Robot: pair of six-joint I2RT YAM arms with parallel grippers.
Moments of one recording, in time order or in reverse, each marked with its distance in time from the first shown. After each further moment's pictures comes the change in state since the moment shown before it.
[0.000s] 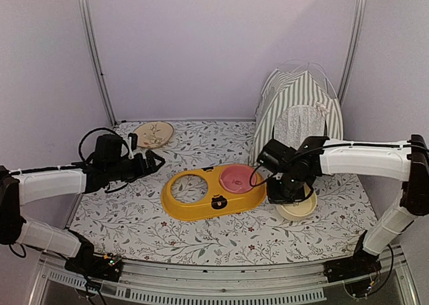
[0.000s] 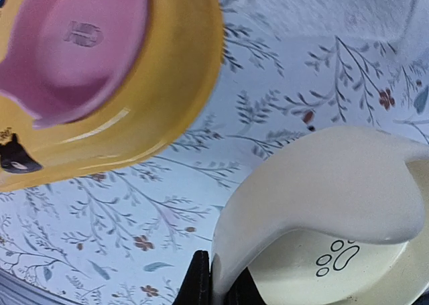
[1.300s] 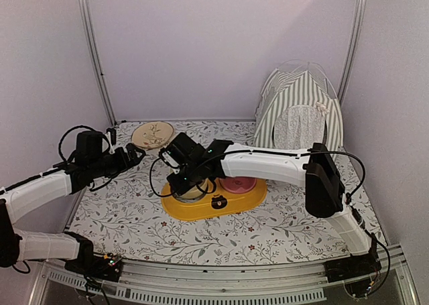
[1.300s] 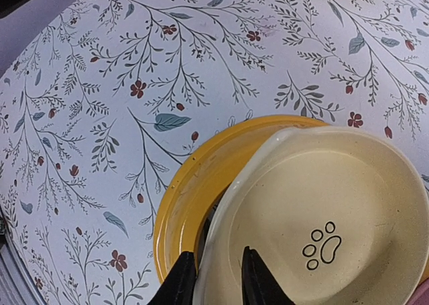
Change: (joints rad) left arm 0.154 -0.172 0.000 -0.142 -0.019 0.023; right arm 0.198 0.834 1.032 0.282 -0.115 -0.640
